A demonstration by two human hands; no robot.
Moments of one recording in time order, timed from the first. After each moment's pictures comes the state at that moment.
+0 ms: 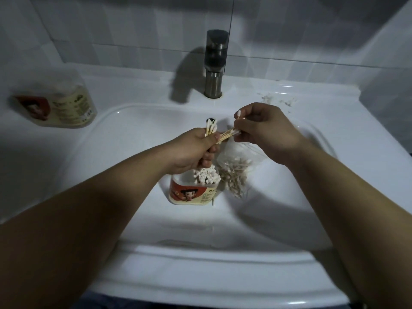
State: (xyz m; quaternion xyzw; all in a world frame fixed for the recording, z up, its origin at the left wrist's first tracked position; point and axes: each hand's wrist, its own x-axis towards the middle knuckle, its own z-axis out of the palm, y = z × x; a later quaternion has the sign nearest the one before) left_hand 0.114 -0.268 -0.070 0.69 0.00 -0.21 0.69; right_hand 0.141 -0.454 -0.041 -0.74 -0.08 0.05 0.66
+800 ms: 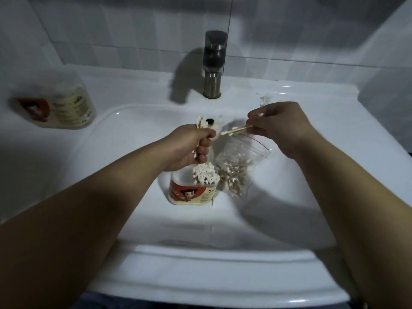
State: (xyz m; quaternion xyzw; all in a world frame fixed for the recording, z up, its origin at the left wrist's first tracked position) left_hand 0.118 -0.265 -0.061 0.65 0.09 -0.19 0.73; right_hand 0.150 -0.474 -0.034 -0.77 0.01 -0.01 0.64
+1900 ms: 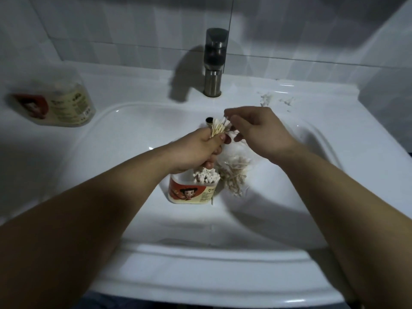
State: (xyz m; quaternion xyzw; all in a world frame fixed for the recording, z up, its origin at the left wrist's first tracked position) left_hand 0.111 -0.274 -0.071 0.76 -0.08 -0.18 0.62; right_hand 0.138 -0.447 -0.047 -0.86 -0.12 -0.02 0.49
